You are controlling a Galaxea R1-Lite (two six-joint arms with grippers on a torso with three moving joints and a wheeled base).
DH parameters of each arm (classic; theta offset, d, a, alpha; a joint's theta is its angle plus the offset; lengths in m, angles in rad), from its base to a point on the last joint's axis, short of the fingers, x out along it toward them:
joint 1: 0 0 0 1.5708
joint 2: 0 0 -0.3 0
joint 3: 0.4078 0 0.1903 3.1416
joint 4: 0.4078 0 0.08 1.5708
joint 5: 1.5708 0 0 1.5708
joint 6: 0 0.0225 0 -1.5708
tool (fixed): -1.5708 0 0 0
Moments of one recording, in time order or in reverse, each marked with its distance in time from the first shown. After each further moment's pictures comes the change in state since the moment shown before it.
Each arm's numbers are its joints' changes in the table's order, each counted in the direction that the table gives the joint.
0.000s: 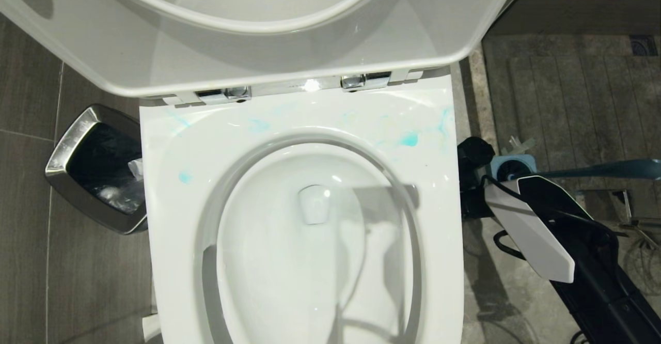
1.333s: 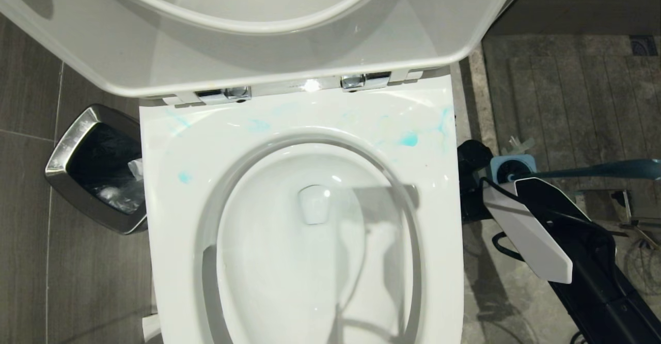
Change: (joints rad) left arm 0.000 0.000 0.000 0.000 0.000 0.000; right arm 0.001 -0.013 -0.010 -0.002 -0.047 -0.003
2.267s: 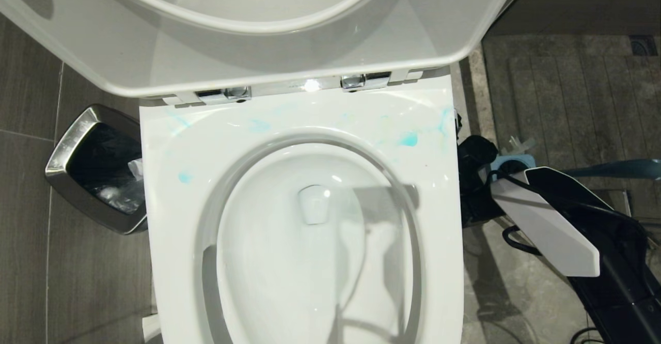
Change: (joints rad) left arm 0.000 0.000 0.000 0.000 -0.001 0.000; right arm 0.020 0.120 -0.204 -0.022 -0.104 0.097
